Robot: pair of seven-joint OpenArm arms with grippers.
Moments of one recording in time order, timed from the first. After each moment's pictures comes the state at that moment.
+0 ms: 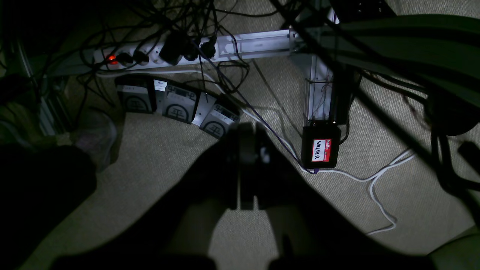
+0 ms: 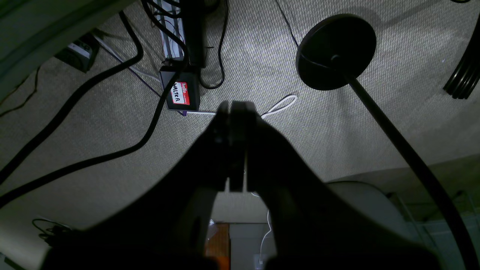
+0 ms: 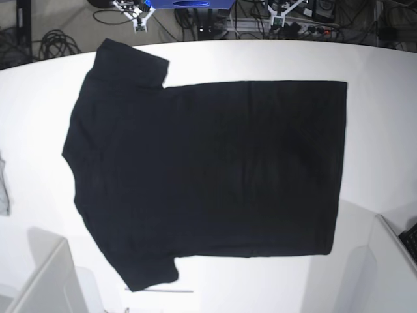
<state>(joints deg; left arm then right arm) 13.6 -4.3 1.5 12.4 1.0 0.4 -11.5 -9.7 1.3 -0.5 13.8 -2.1 0.4 -6.1</state>
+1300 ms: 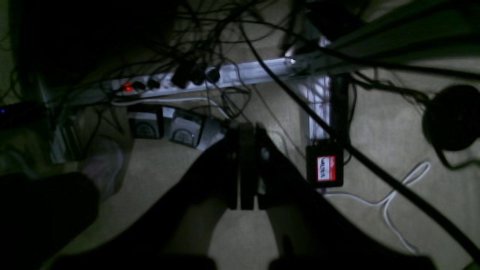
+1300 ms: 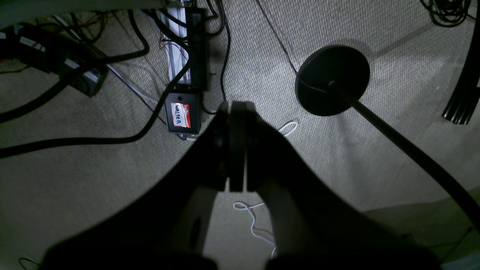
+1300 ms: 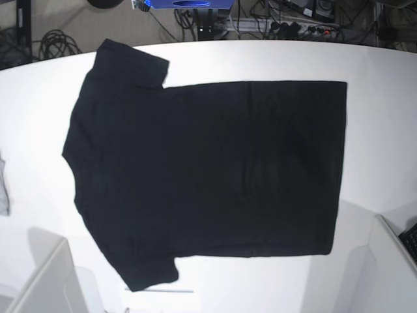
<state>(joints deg) 24.7 -6.0 1.8 14.2 1.6 0.3 -33.4 -19.9 1.3 -0.5 14.1 -2.1 0.4 16.7</state>
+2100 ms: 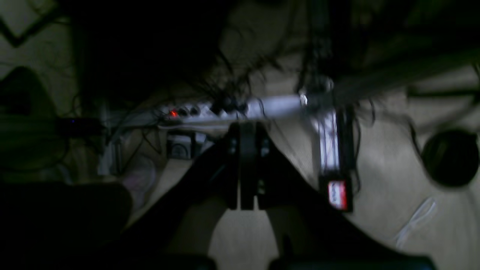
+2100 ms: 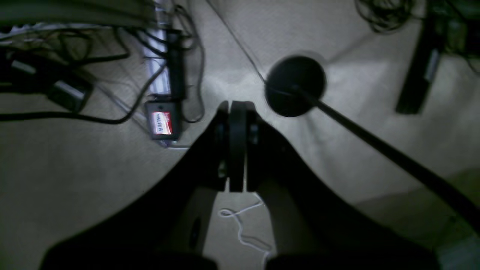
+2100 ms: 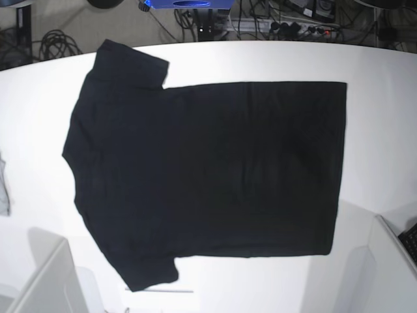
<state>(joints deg) 57.4 -14.3 1.1 57.9 -11.8 0.5 -37.2 -49.2 2.8 6.4 65.0 -2.1 0.2 1.7</state>
